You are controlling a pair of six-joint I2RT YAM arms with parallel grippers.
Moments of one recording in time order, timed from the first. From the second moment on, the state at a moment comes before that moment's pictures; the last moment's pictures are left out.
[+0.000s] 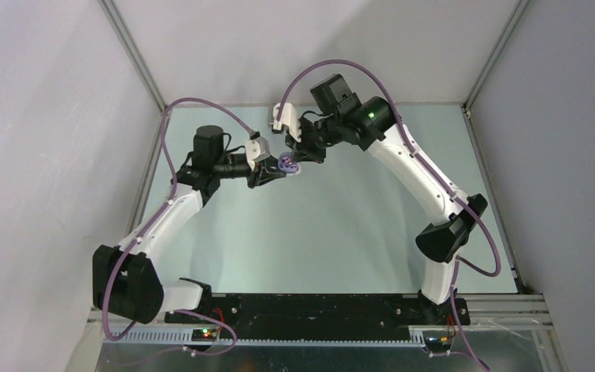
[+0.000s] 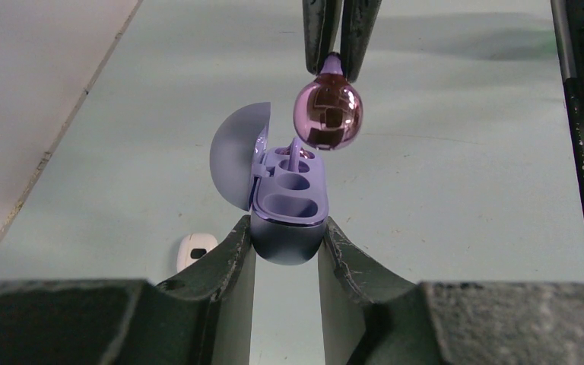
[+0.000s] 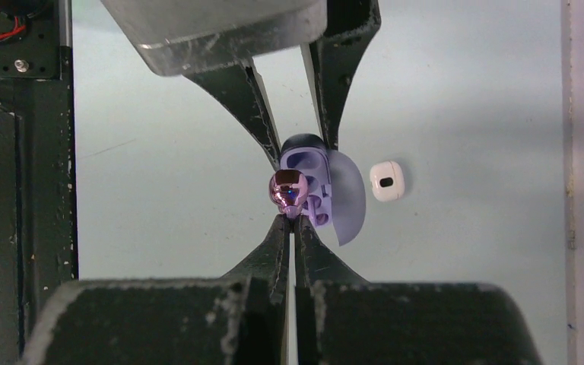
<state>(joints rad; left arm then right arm) -0.27 1.29 0.99 -0.14 1.00 0.55 0.75 1.86 2.22 -1.13 -0.50 -0.68</state>
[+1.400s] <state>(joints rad) -0.28 1.28 1.01 -0.22 0.97 0.60 0.79 1.88 2.12 -1.03 -0.40 -0.83</state>
